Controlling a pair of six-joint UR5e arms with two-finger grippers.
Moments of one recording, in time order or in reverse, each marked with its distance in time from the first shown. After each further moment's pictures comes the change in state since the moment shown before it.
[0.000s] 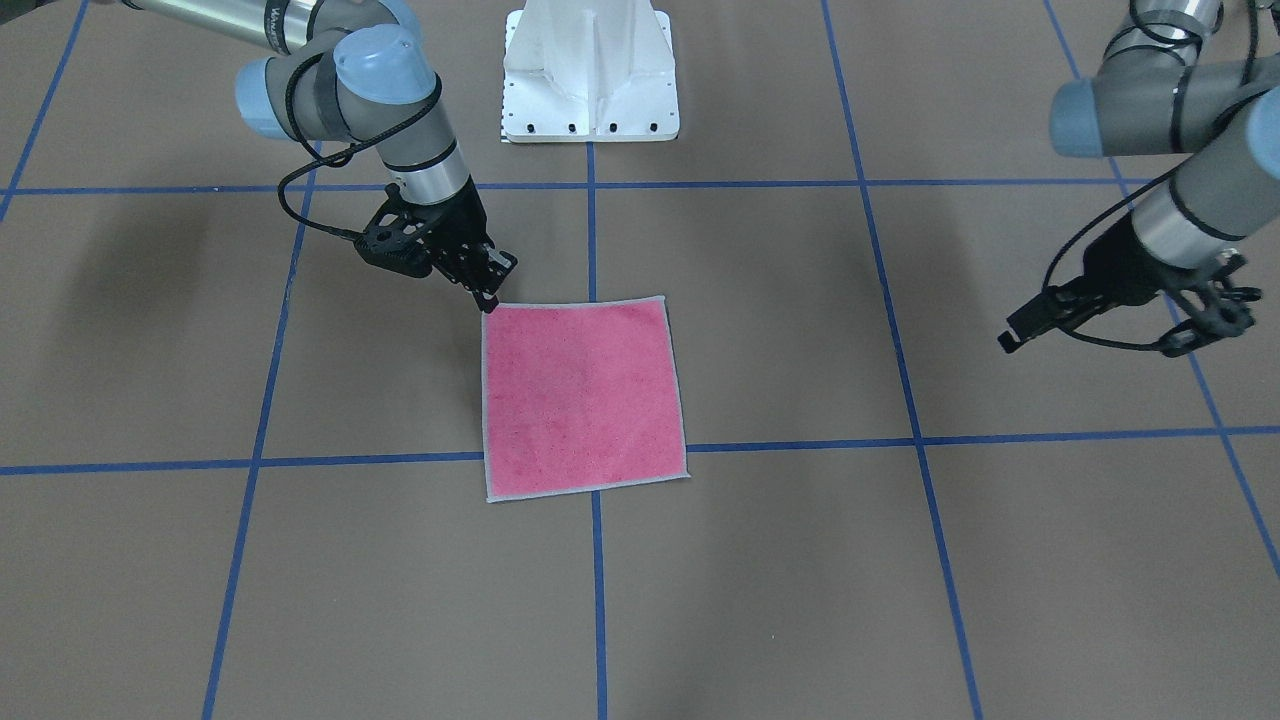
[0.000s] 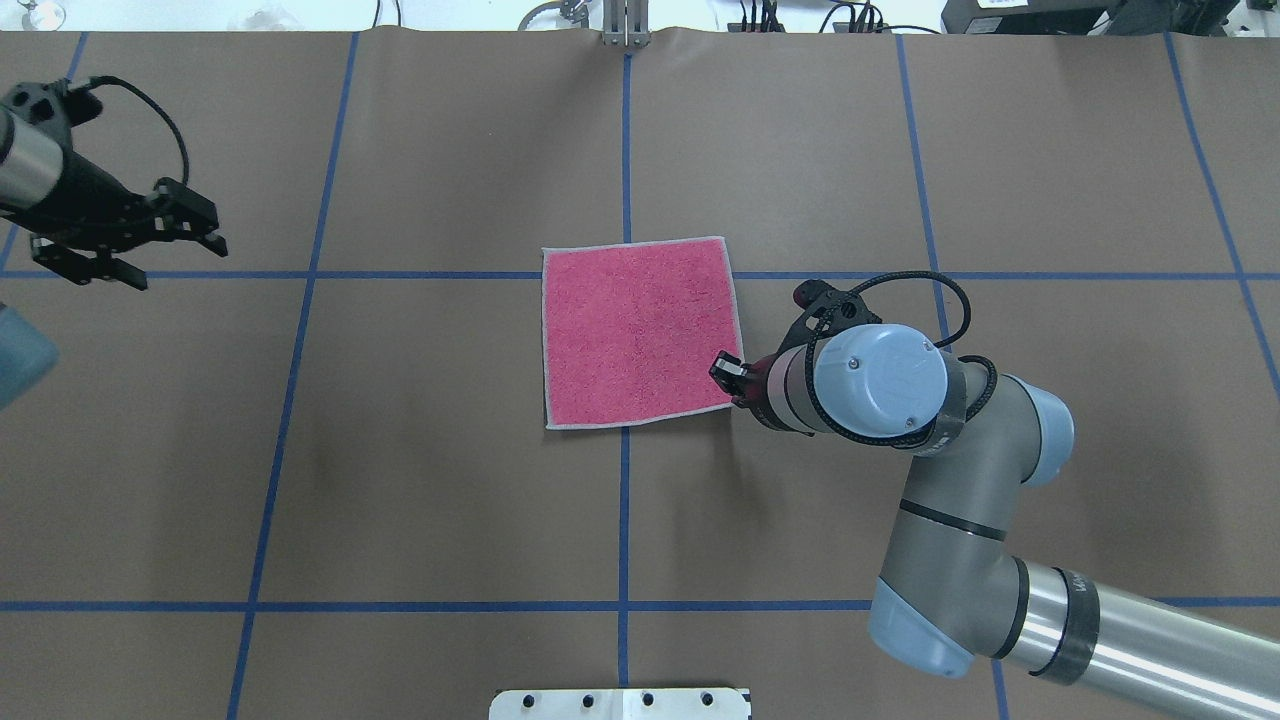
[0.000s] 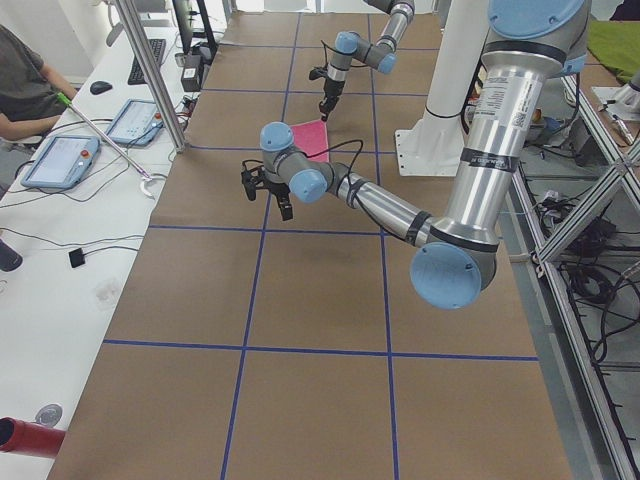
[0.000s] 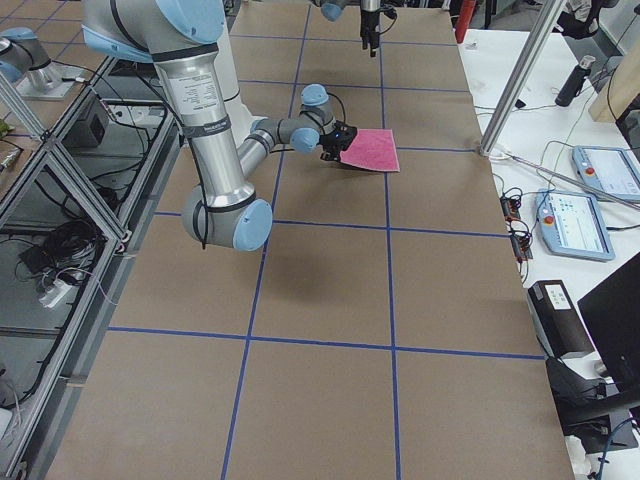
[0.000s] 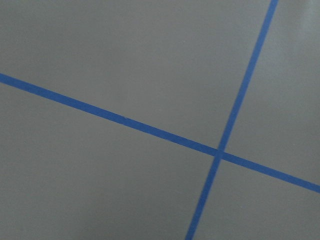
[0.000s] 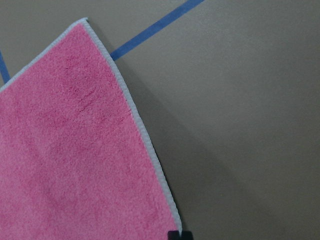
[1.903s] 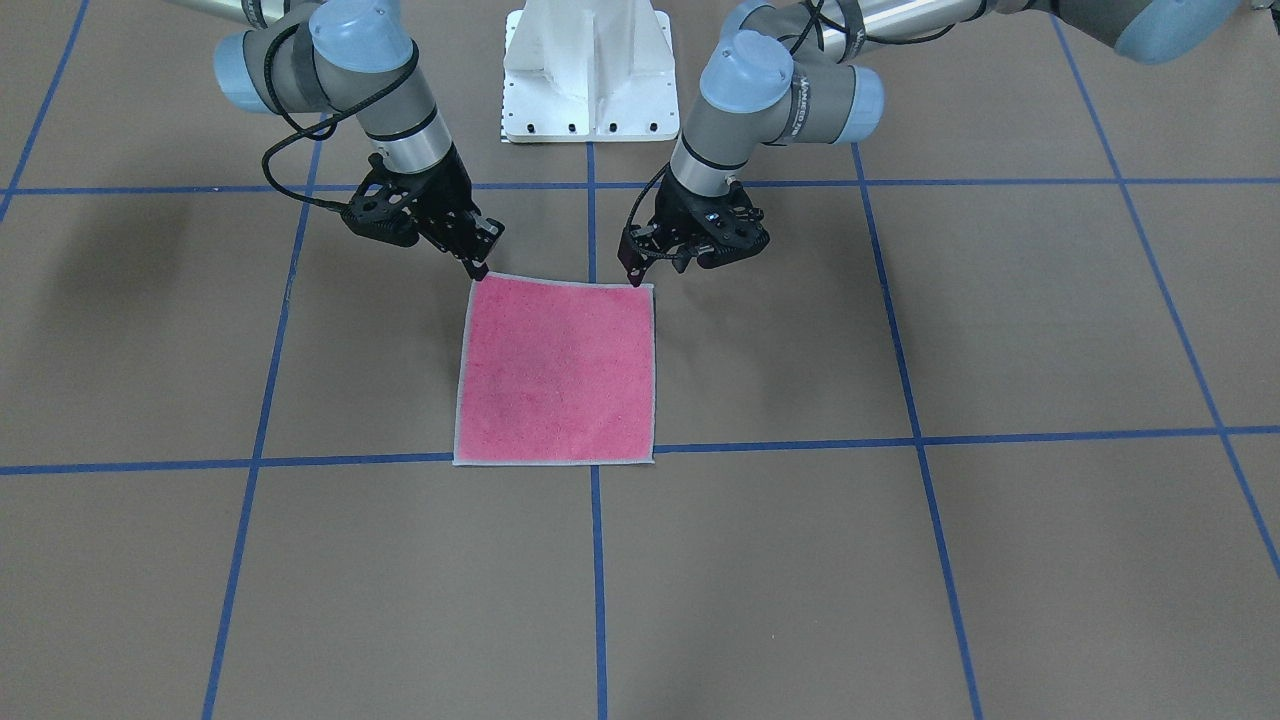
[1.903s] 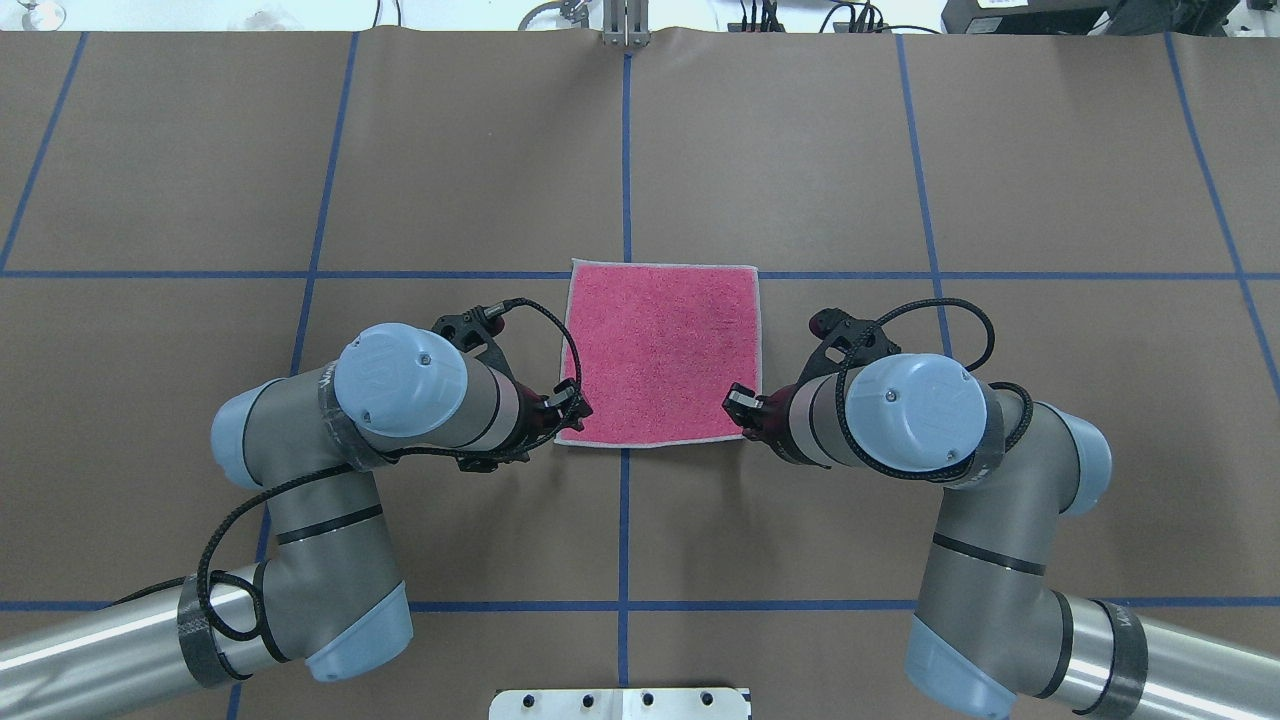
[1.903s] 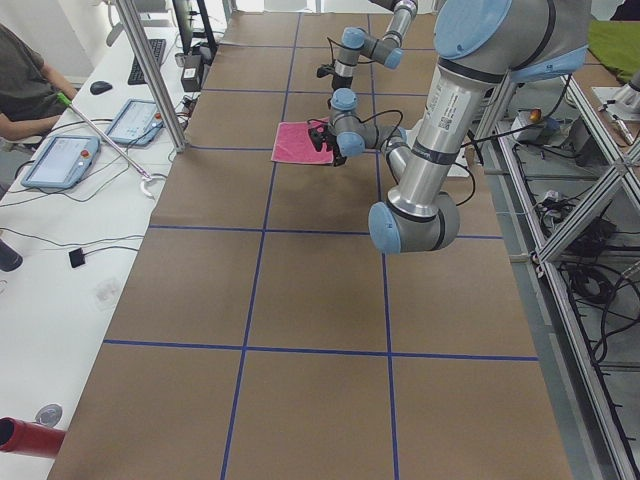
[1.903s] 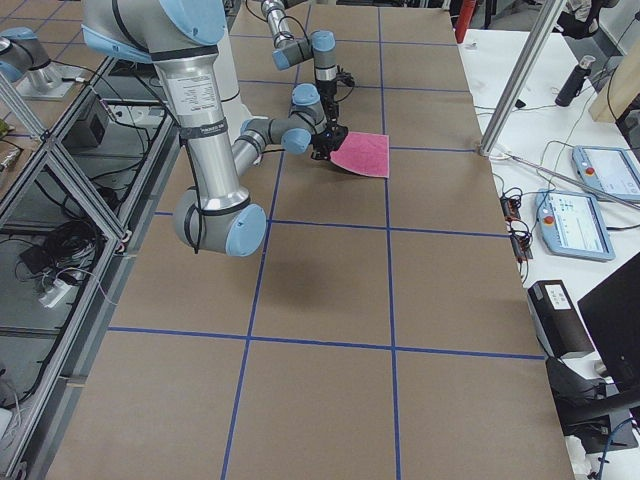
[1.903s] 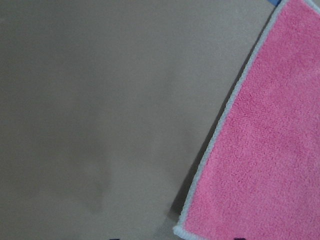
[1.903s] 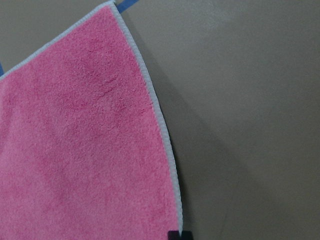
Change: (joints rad) left arm 0.507 -0.288 0.101 -0.078 0.403 -0.489; right arm -0.025 -0.044 0.066 -0.002 0.022 0.004
